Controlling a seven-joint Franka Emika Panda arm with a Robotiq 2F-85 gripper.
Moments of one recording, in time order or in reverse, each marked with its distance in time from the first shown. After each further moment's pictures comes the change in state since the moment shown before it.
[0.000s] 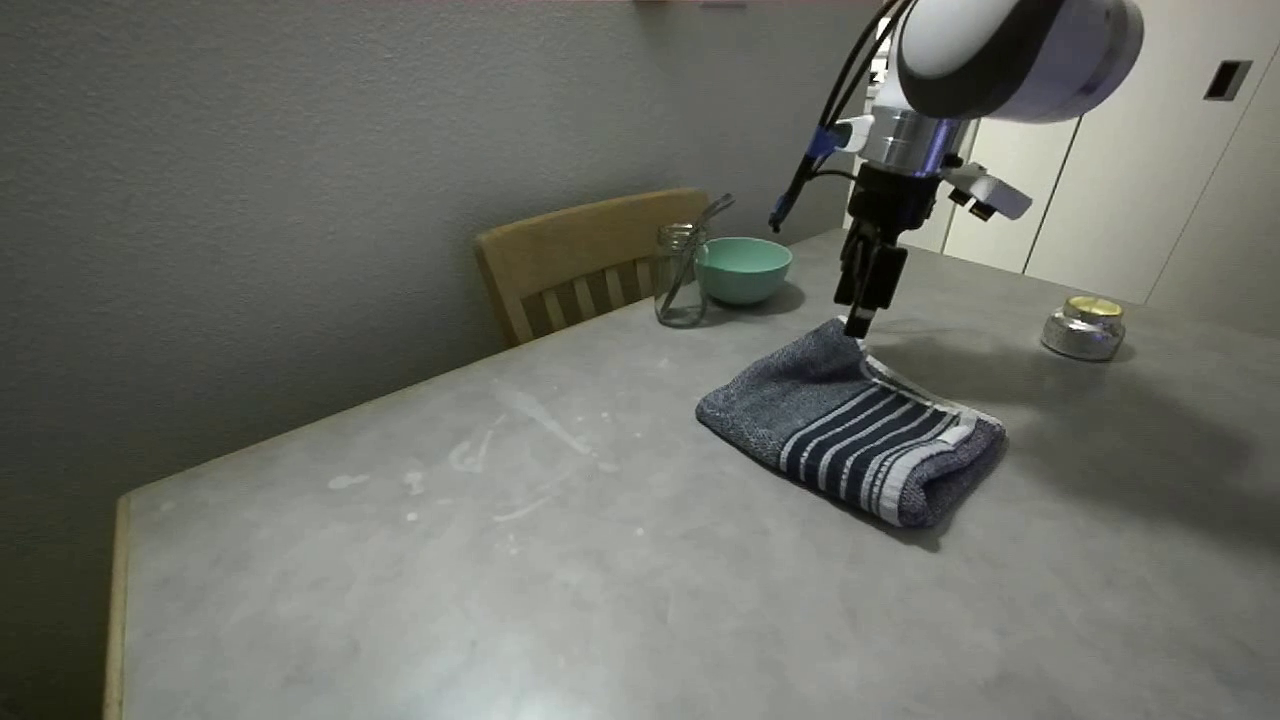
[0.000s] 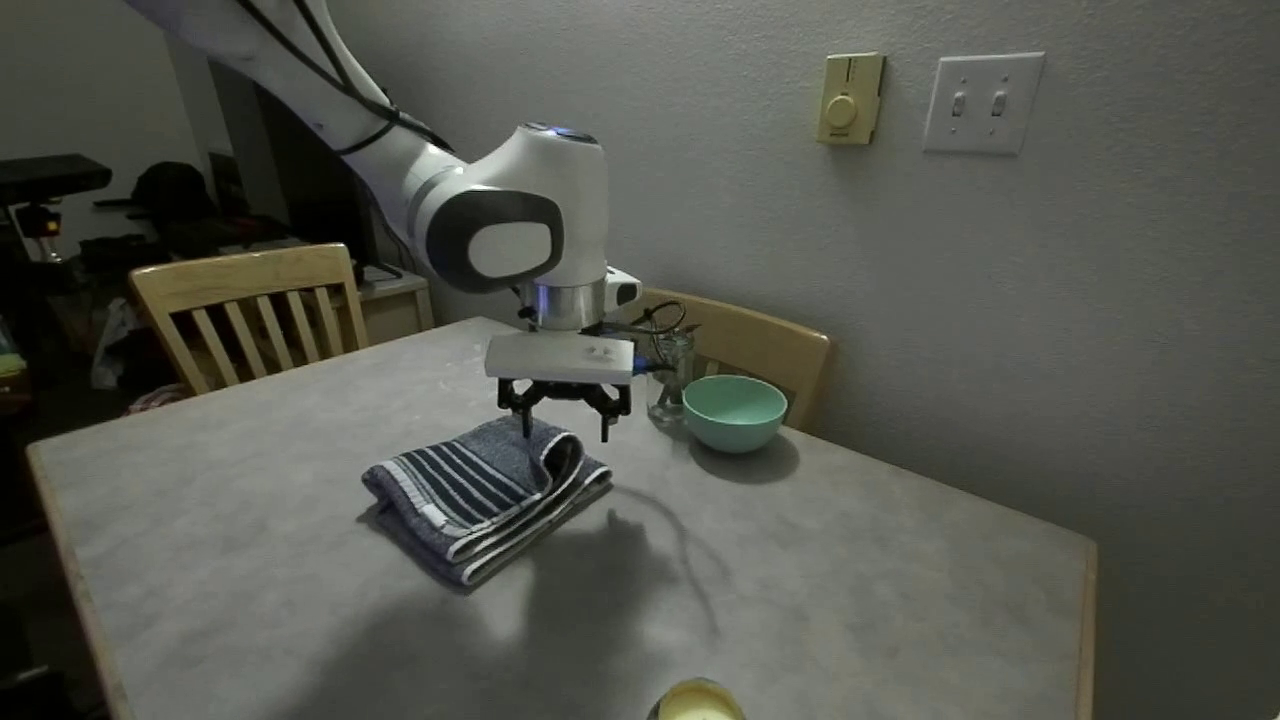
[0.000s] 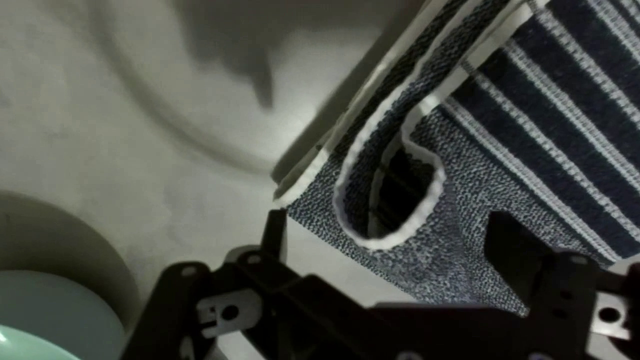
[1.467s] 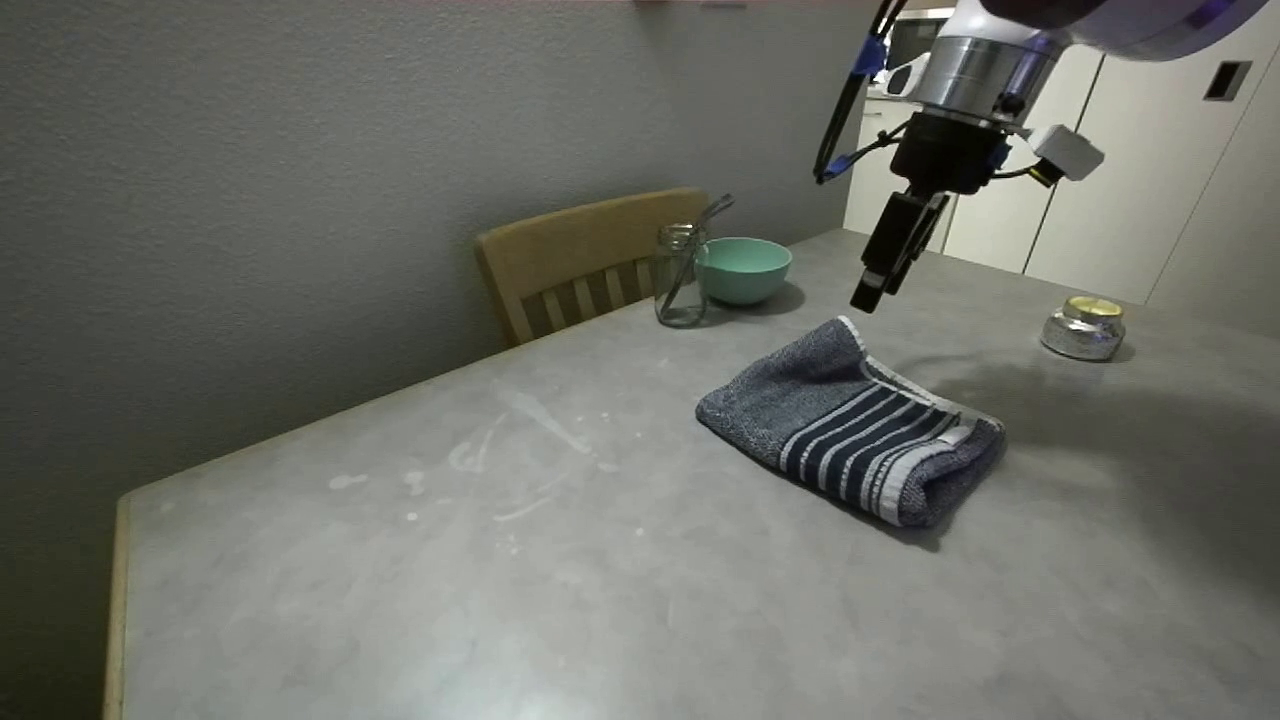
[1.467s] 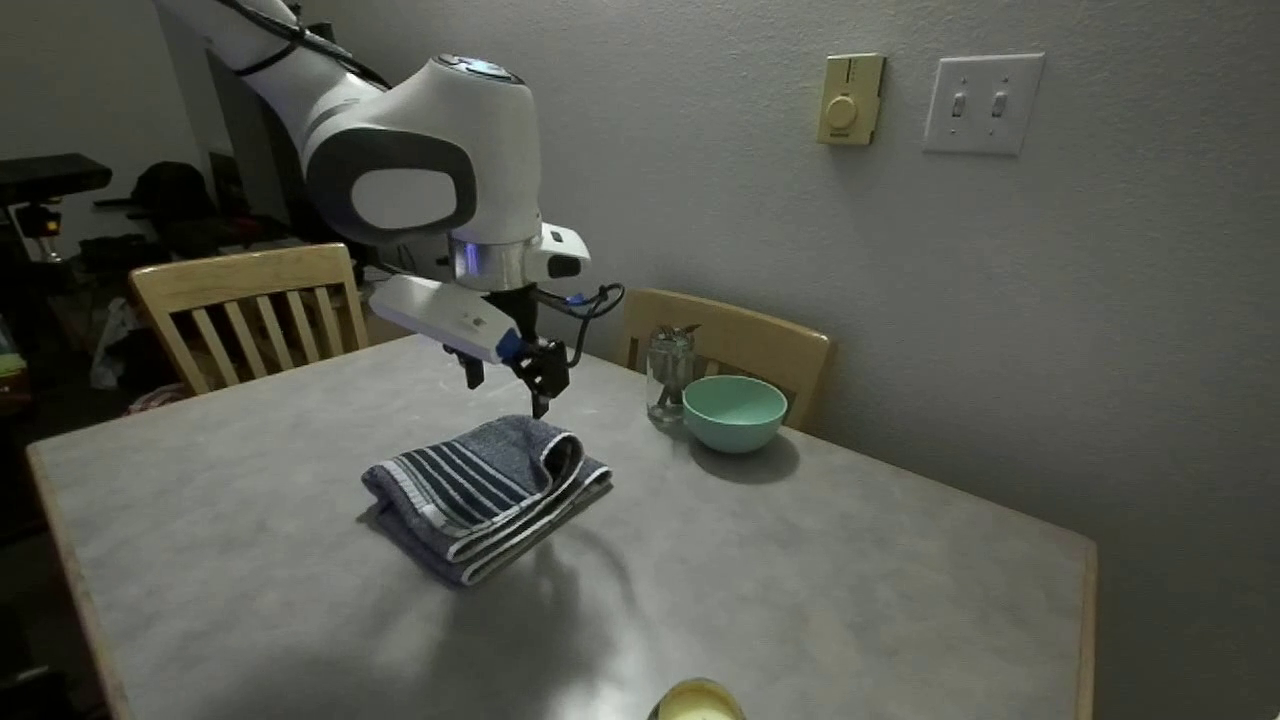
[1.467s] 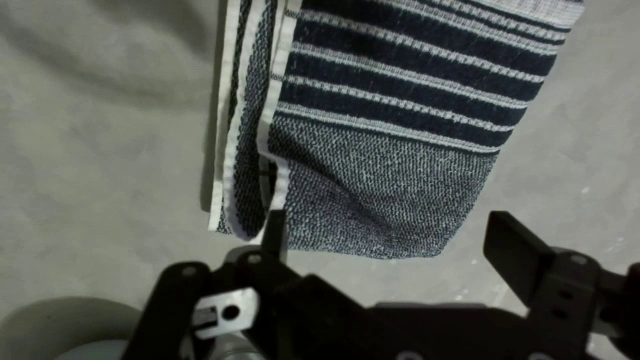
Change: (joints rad) arm 0.095 -0.242 -0.045 -0.241 0.216 0.038 0.338
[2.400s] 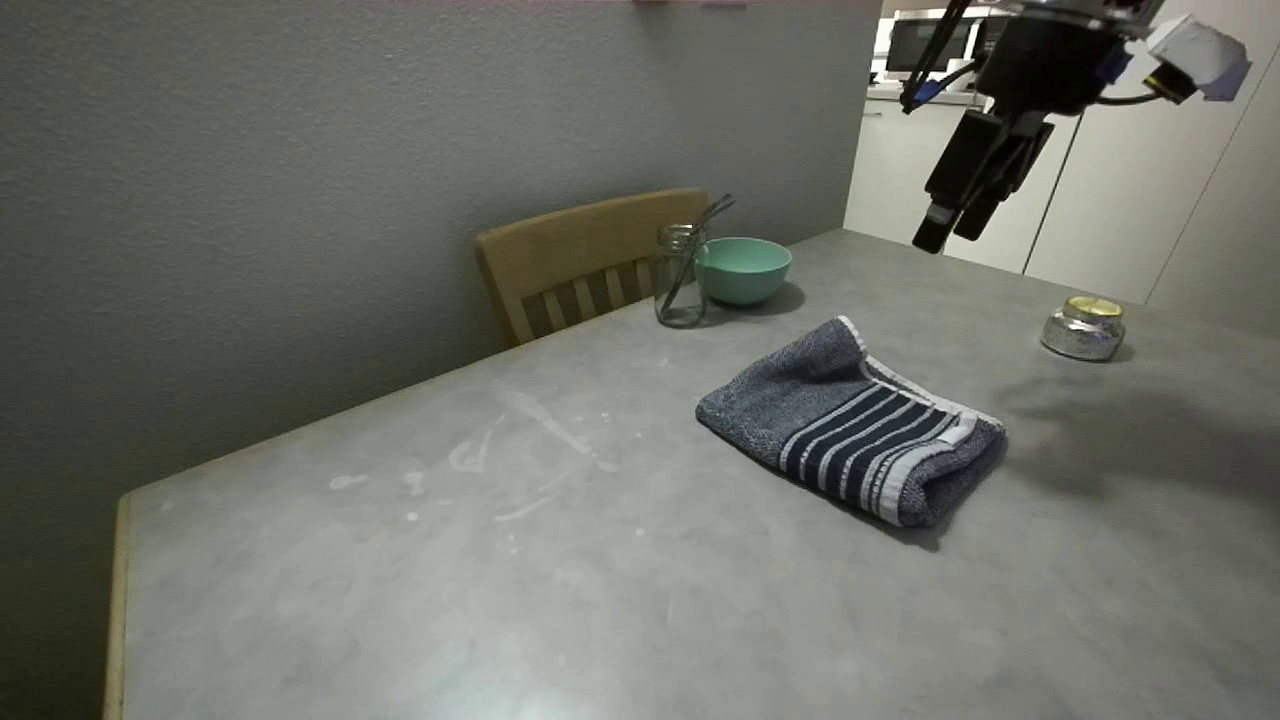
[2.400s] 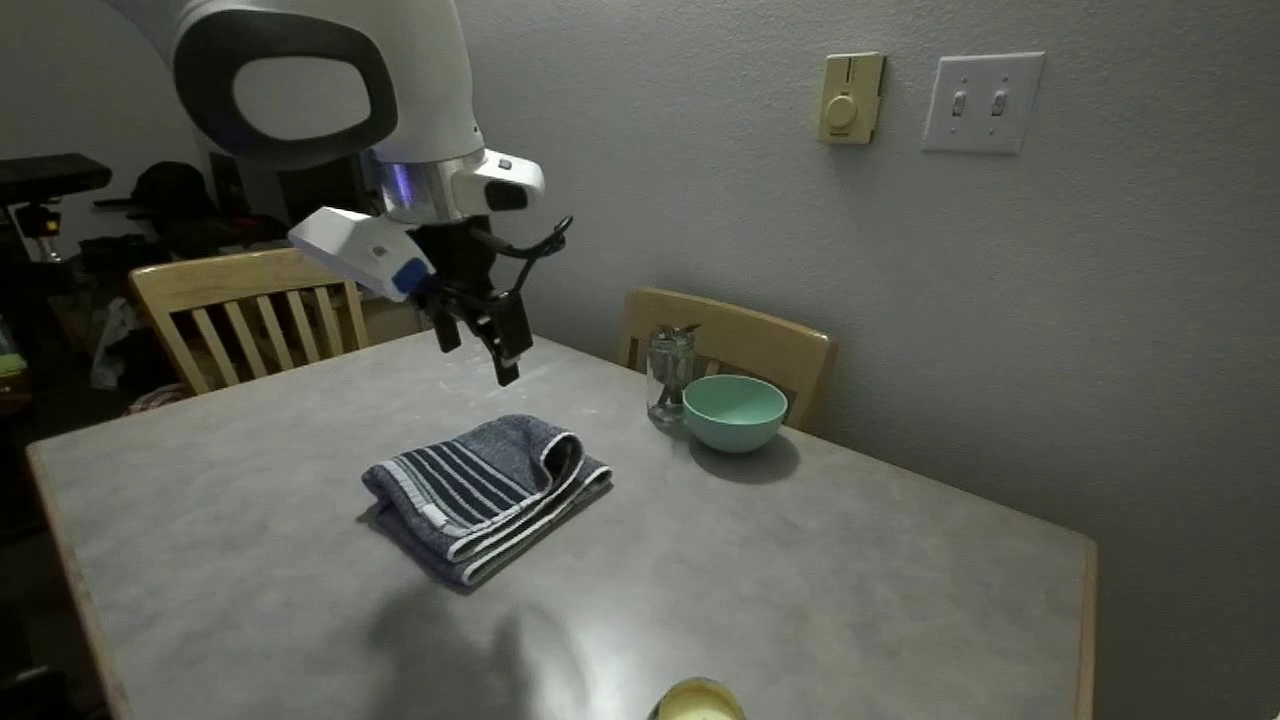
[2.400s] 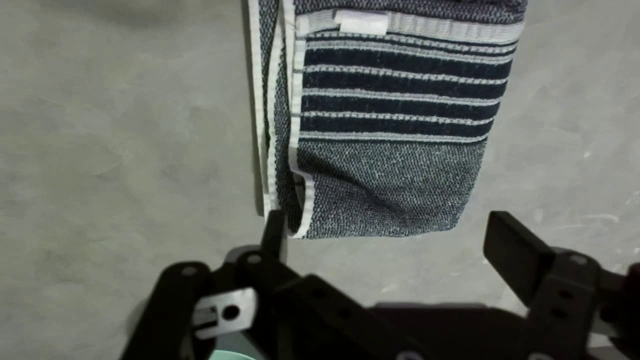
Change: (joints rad) arm 0.065 -0.253 -0.083 -0.183 -0.124 0.004 0.280
